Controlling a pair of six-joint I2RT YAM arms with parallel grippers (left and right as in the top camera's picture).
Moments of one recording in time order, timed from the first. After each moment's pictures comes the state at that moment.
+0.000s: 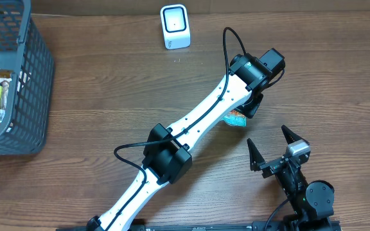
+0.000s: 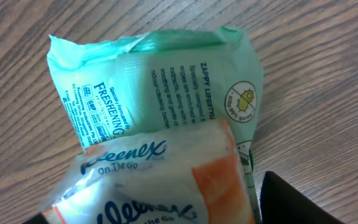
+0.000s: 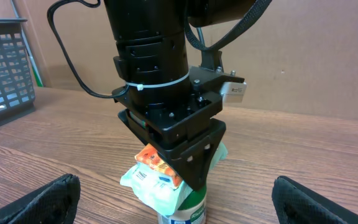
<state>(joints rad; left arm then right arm) -0.84 2.55 2.62 -1.50 -0.09 -0.33 0.18 0.01 0.02 -0.02 -0.19 0.04</state>
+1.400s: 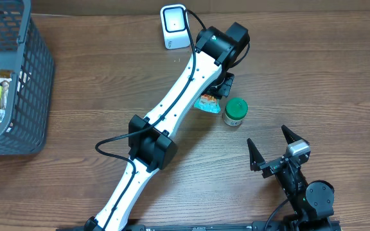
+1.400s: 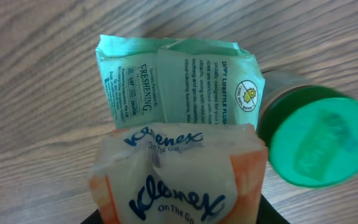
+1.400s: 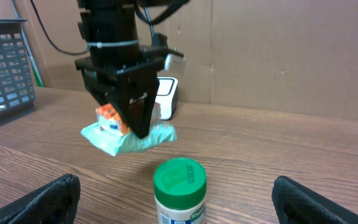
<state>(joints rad) -0.67 2.55 2.72 -1.69 -0.04 -0.35 0.18 0.01 0.02 -0.02 -0.19 0.04</state>
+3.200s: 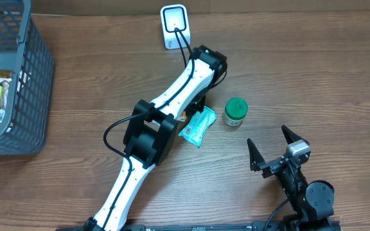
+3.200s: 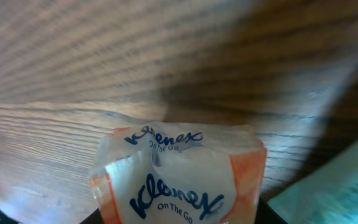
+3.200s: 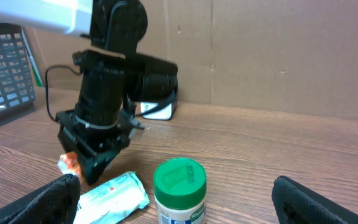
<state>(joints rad) -0.61 2.55 2.25 -1.61 -0.28 -0.46 0.18 0.01 0.02 -0.02 -0.19 0.04</state>
